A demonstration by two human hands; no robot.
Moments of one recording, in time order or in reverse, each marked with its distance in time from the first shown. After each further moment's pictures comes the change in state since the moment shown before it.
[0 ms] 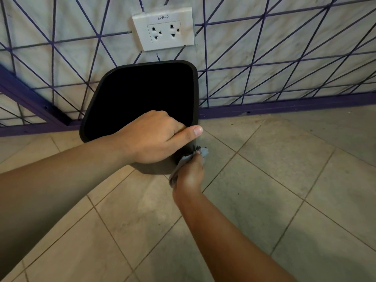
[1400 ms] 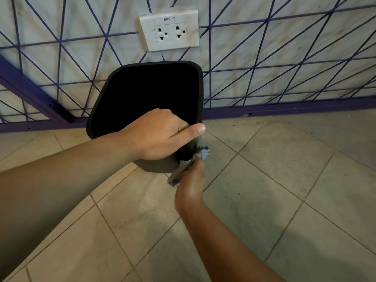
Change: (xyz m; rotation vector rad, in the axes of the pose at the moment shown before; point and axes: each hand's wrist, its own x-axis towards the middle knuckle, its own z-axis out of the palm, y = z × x) left_hand 0.000 -0.003 0.001 -0.009 0.013 0.000; right_hand -0.010 0.002 -0.015 -0.214 -0.003 -0.016
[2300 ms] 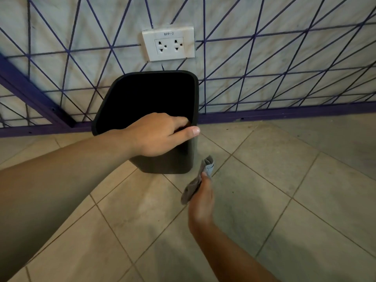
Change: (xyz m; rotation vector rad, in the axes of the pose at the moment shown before) left_hand -0.008 0.009 -0.009 -0.020 -0.051 -0.046; right_hand -0.047 0.008 -0.053 -0.142 -0.078 -0.151
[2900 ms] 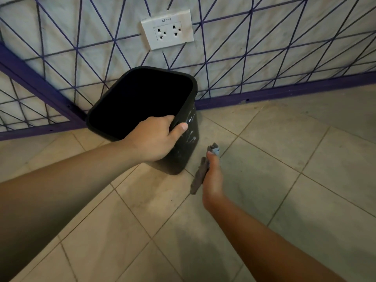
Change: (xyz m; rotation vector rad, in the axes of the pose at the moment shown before) left_hand -0.044 0.017 0.018 0.008 0.061 -0.274; right_hand 0.002 0.004 -0.011 0.133 -0.043 0.143
